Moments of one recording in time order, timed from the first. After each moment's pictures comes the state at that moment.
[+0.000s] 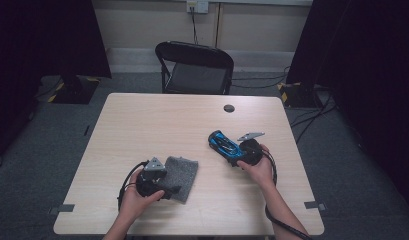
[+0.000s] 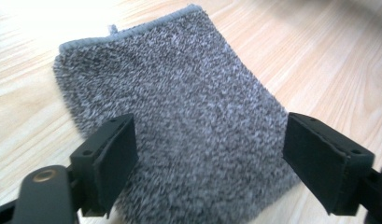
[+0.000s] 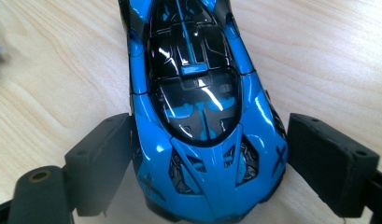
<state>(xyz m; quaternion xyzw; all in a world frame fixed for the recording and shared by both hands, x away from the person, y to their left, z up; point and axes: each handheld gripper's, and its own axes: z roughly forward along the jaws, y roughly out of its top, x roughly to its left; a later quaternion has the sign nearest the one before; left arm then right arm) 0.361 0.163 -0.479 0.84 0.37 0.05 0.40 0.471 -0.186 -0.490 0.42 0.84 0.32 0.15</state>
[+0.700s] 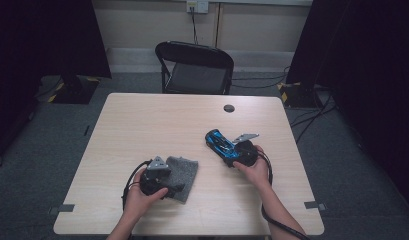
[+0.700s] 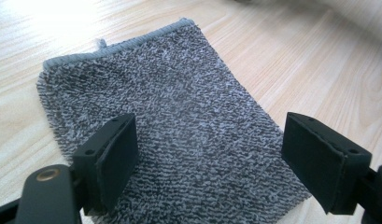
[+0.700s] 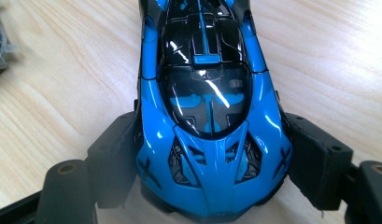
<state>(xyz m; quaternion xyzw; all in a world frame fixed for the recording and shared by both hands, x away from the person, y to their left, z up) 0.364 0.155 -0.480 0.83 0.36 0.05 0.41 0.469 -0.172 -0.494 0.39 0.84 0.33 0.16</state>
